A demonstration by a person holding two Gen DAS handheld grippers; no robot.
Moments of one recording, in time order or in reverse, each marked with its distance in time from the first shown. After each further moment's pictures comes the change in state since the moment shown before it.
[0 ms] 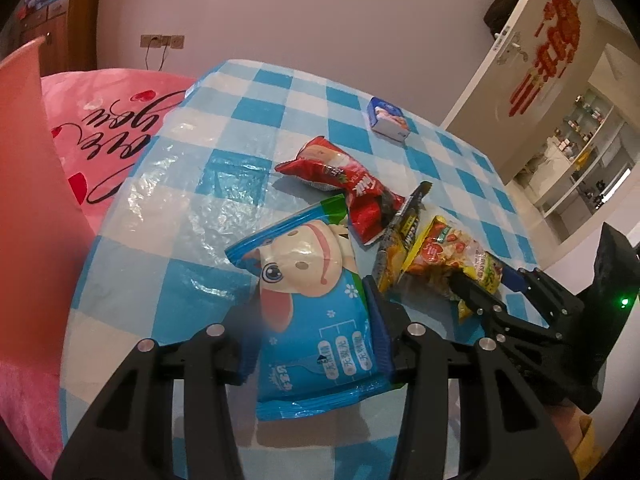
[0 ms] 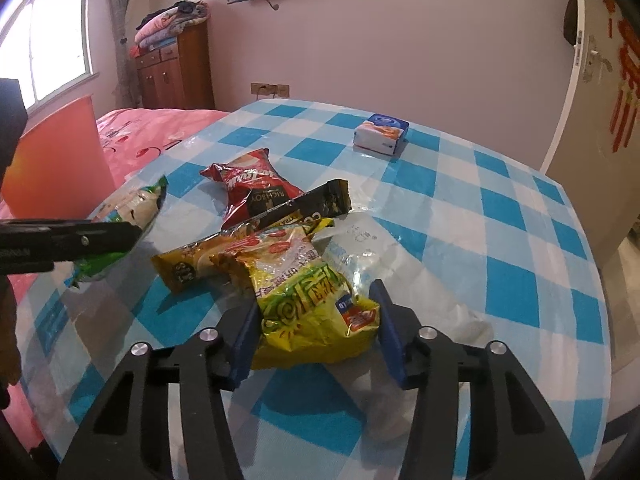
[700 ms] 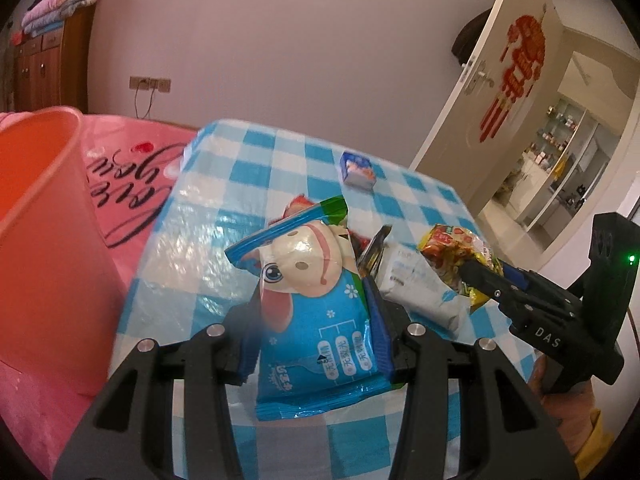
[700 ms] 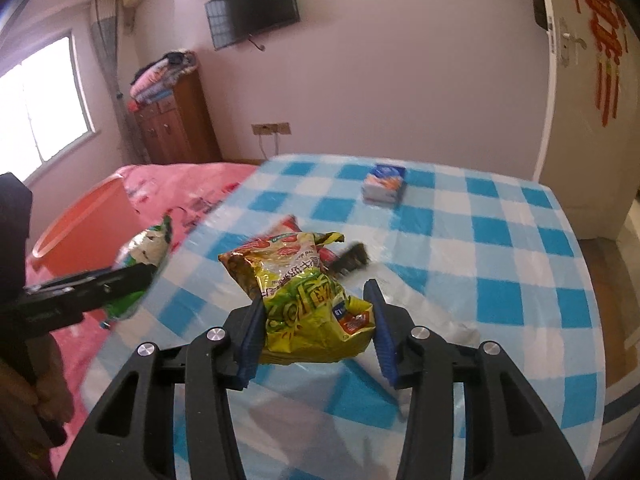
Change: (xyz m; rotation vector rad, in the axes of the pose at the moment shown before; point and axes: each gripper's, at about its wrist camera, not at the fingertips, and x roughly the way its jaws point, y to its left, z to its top) left arm -0.071 0.001 0.007 0.051 -0.153 -0.062; right arm -0.072 0.008 0.040 0.147 -0.103 0.091
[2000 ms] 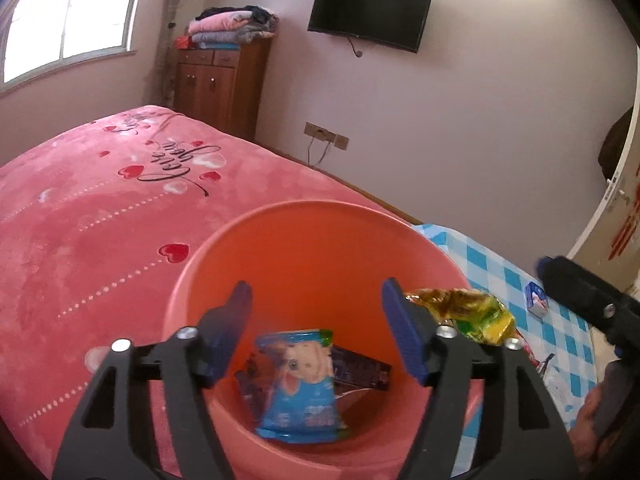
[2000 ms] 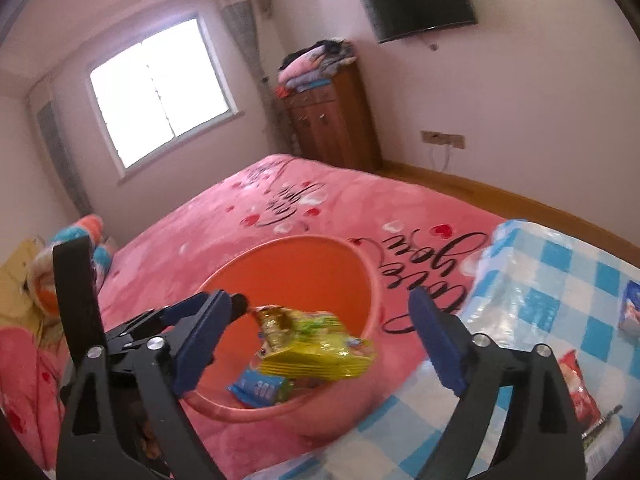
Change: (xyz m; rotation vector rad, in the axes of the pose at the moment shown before) left arm -0.113 0.174 0.039 -0.283 -0.246 0.500; right arm 0.079 0.226 0.114 -0.159 0.025 0.501
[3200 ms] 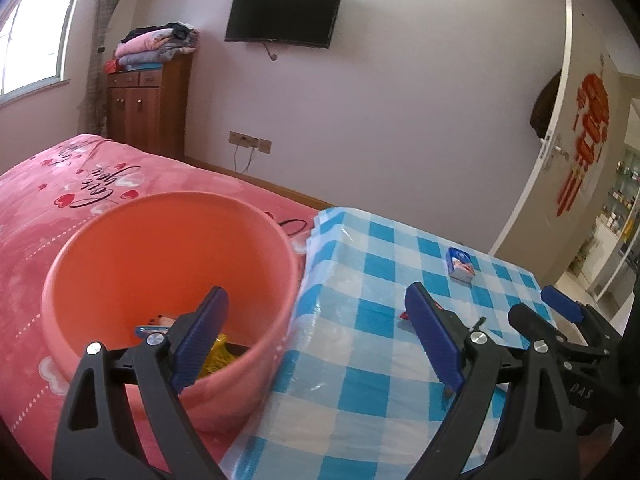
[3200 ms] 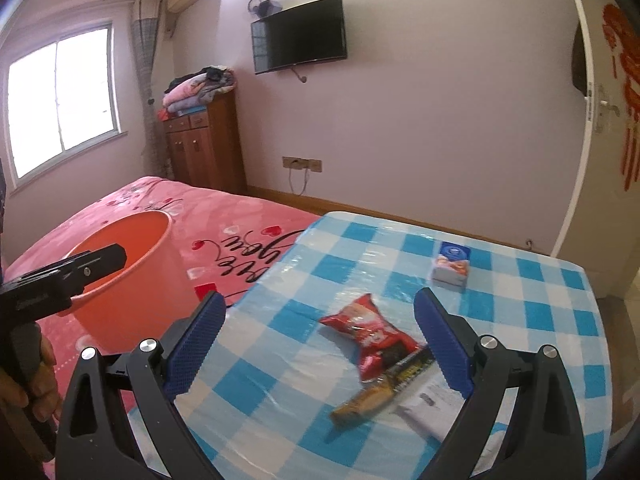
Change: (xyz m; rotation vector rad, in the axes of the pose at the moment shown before) left arm -0.023 -0.106 -0.042 0.164 -0.013 -0.201; right arm -0.114 -0.082 -0.087 0.011 -0.119 -0.502
